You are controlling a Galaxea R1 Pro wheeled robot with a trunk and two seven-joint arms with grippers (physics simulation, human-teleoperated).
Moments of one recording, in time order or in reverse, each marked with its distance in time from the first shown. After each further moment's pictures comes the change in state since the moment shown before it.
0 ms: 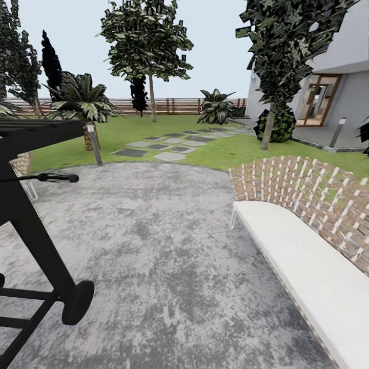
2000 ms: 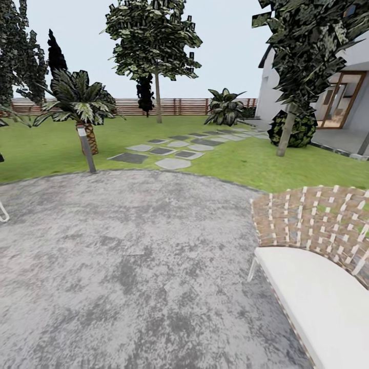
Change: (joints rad) left arm 0.000 0.000 0.000 0.000 0.000 0.000 0.000; right arm 0.000 0.000 0.000 0.003 0.000 0.000 0.000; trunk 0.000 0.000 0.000
